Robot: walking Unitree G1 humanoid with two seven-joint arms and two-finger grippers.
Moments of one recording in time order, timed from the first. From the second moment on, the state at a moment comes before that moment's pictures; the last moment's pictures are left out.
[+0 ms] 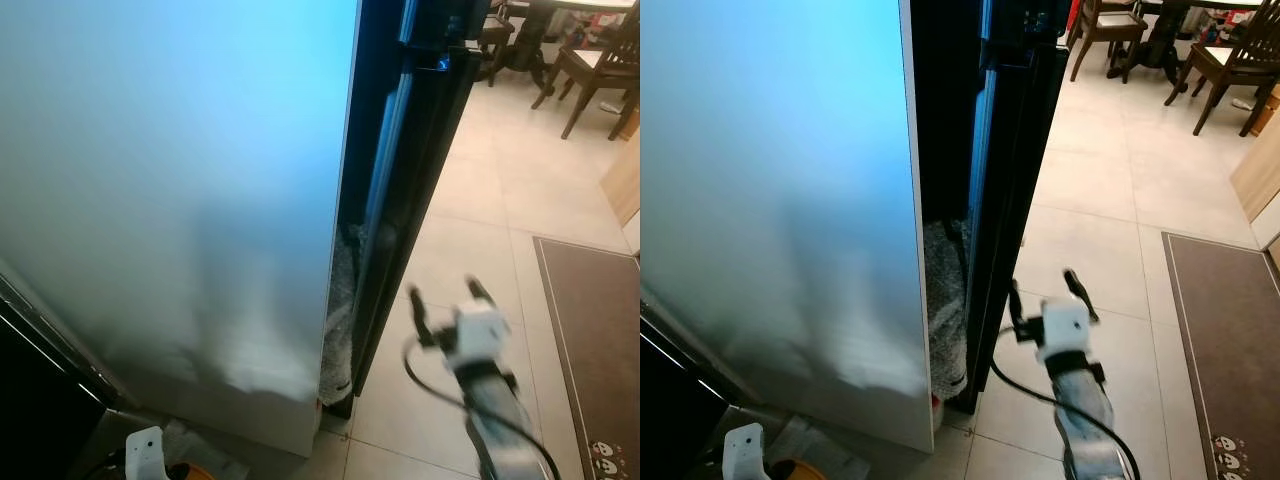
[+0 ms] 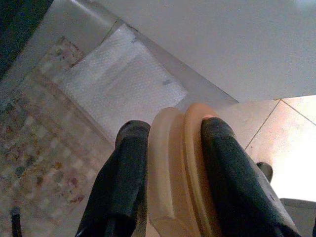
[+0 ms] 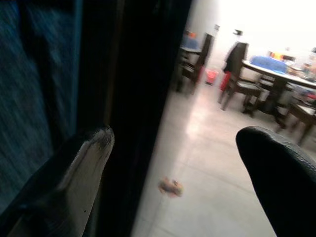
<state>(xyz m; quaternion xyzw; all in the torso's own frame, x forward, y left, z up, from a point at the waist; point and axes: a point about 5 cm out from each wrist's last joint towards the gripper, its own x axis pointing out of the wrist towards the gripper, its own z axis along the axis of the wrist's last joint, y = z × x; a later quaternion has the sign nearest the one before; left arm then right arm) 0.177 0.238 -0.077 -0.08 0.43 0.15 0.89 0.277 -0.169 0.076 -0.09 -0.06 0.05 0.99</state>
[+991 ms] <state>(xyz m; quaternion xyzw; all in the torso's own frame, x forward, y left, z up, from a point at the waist) 0.183 0.237 -0.075 -0.08 0.43 0.16 0.88 0.339 -0.147 0.100 -0.09 0.00 0.06 0.99</state>
